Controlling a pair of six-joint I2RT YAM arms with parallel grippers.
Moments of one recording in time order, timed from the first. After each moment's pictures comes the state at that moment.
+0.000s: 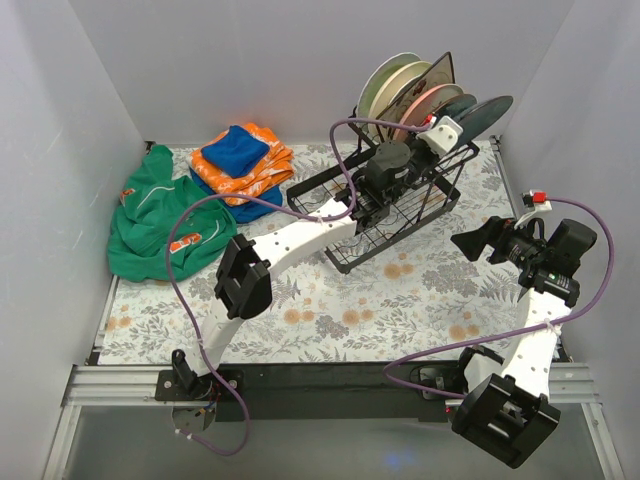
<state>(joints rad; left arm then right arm) -0.98 2.21 2.16 0.27 -0.24 0.33 -0.52 0.87 0.74 -0.40 -1.03 -0.01</state>
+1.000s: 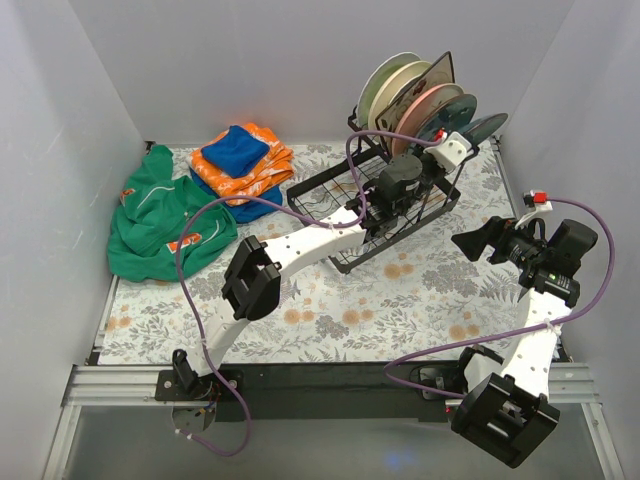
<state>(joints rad) -1.01 2.25 2.14 0.26 -0.33 0.37 -0.53 0.87 0.74 -0.39 -1.04 -0.01</state>
